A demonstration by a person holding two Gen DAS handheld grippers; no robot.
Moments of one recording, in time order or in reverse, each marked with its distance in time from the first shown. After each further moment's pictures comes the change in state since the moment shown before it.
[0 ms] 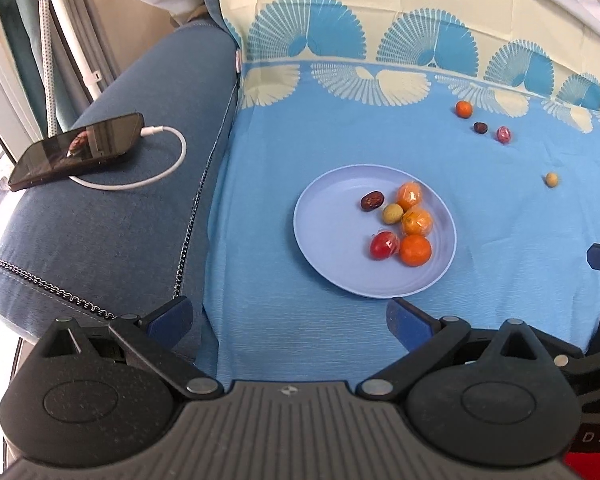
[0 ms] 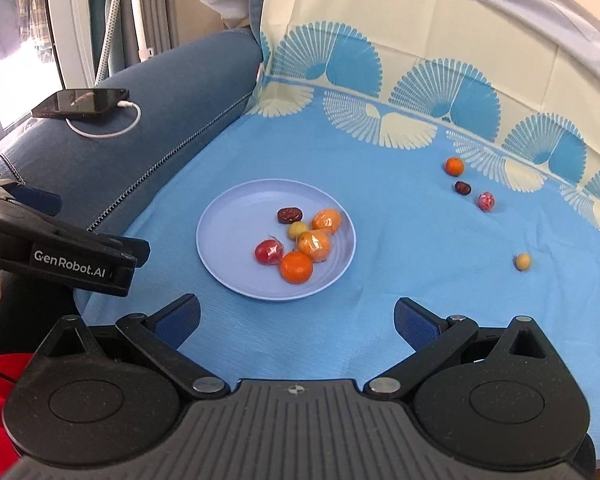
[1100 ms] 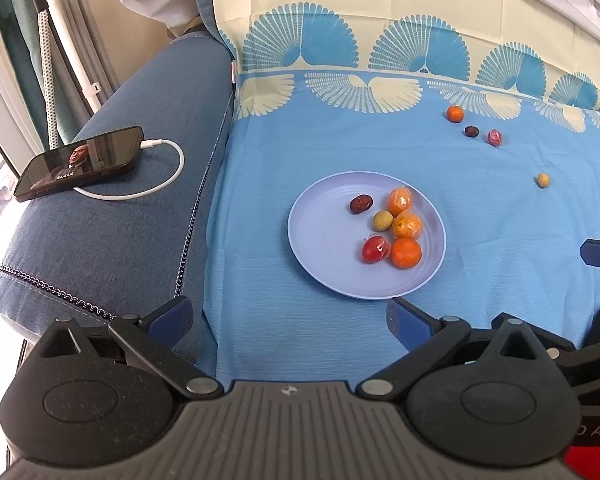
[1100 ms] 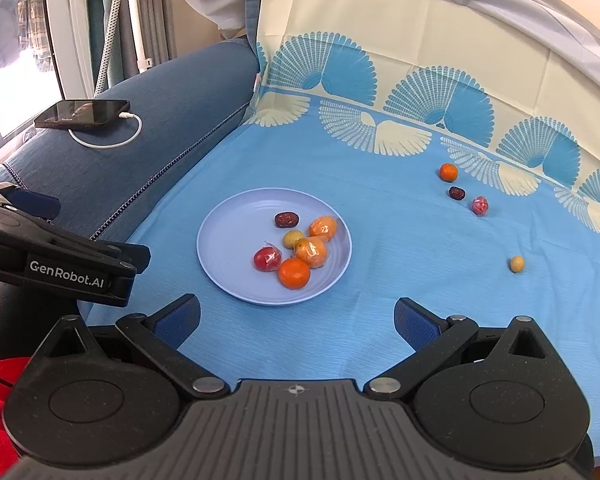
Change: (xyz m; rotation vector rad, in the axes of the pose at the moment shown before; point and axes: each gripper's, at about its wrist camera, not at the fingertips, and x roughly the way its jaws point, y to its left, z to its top) left arm -0.010 -0.003 -0.001 0.020 -0.018 -0.002; right arm -0.010 -0.002 0.001 0.011 -0.023 -0.003
